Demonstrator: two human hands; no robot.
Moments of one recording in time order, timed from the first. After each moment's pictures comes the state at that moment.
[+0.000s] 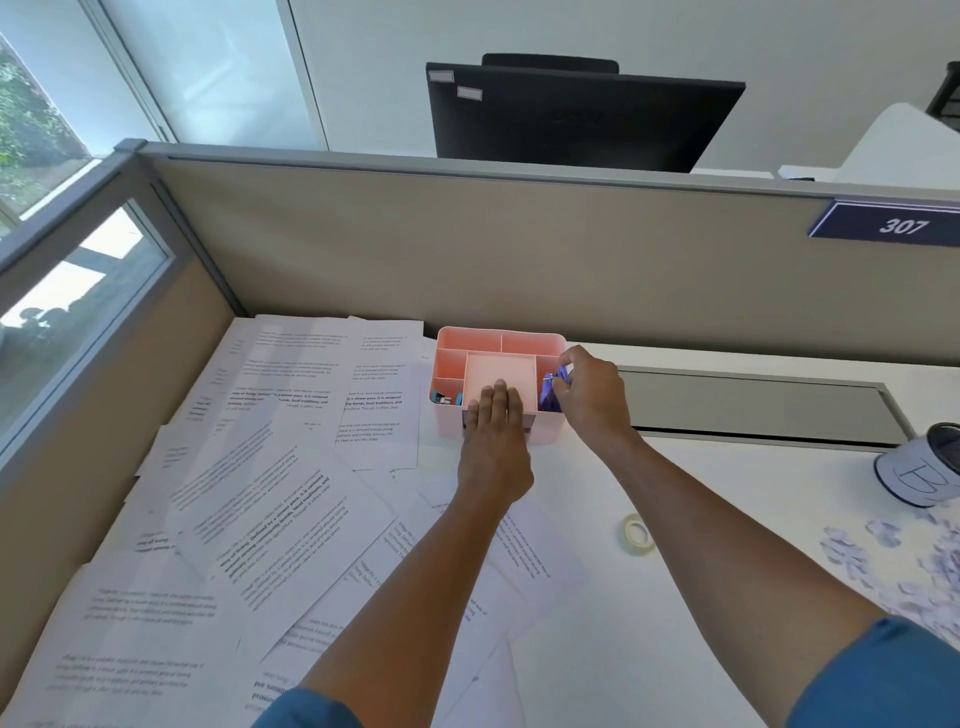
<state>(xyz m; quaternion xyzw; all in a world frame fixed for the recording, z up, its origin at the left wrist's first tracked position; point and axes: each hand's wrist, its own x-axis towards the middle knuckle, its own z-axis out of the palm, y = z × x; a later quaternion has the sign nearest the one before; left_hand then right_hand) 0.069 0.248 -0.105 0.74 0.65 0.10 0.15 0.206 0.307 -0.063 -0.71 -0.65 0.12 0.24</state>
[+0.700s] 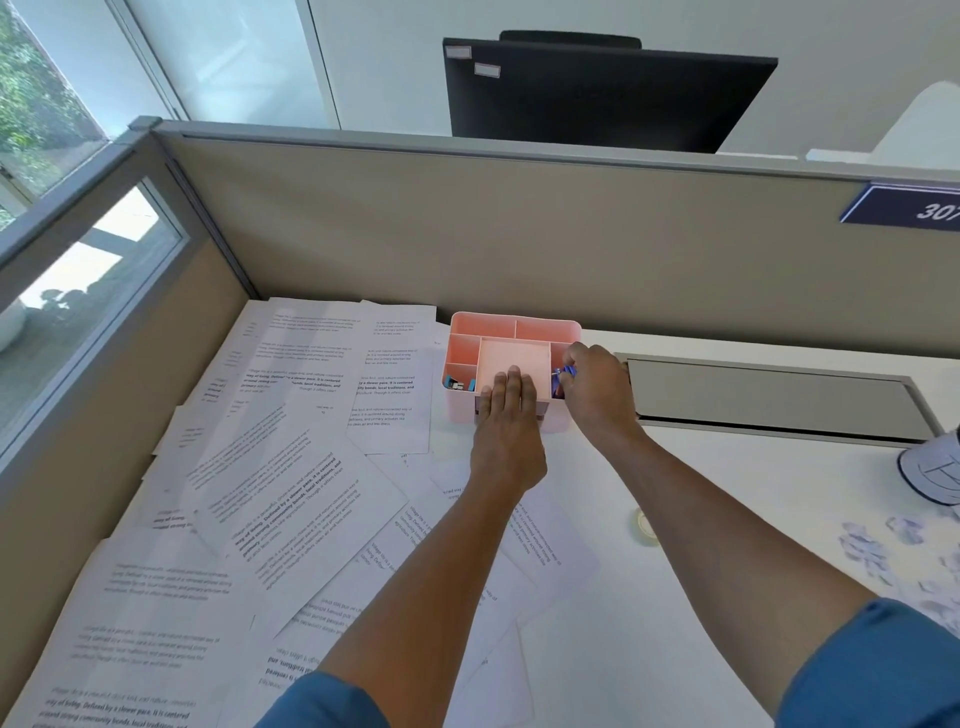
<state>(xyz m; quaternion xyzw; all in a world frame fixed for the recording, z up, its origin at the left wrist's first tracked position) 0.069 0.245 -0.101 0.74 0.65 0.09 0.15 0.196 0.306 -0.070 -0.70 -0.68 0.09 0.18</state>
